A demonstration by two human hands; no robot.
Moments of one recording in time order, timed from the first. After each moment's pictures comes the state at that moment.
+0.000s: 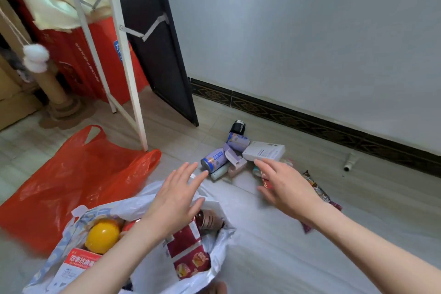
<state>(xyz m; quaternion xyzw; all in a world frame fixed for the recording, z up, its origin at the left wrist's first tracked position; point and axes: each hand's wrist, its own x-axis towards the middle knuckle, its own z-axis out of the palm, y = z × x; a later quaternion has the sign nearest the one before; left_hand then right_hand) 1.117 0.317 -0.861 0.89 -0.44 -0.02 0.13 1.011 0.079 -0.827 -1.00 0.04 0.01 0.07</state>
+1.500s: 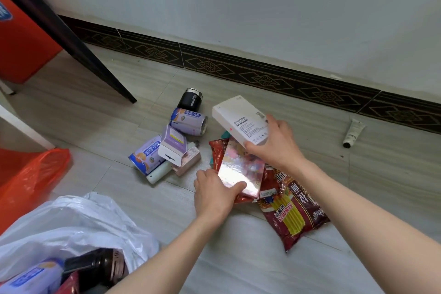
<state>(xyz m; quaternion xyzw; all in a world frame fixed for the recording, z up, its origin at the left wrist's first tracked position) 1.113 0.038 -1.028 0.92 -0.07 -0.25 0.29 1.098 -0.125 -1.000 -0.90 0.30 -0.01 0.32</state>
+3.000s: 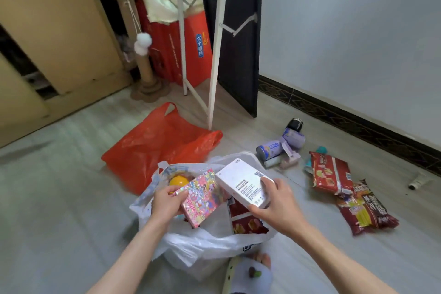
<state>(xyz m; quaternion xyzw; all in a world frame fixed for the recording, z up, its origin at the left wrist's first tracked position) 1.078 0.481 -0.889 0.77 0.21 -0.16 0.59 1.002 0.232 -0.861 -0.95 0.10 0.06 0.28</state>
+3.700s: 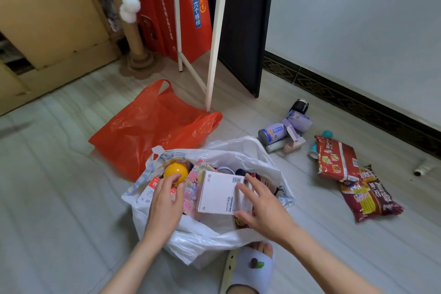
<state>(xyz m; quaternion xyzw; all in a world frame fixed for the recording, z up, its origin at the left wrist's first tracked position) 1.062 0.487 -0.919 0.90 -0.01 0.01 0.43 1.007 0.255 -0.915 -0.97 -0.06 0.10 0.21</state>
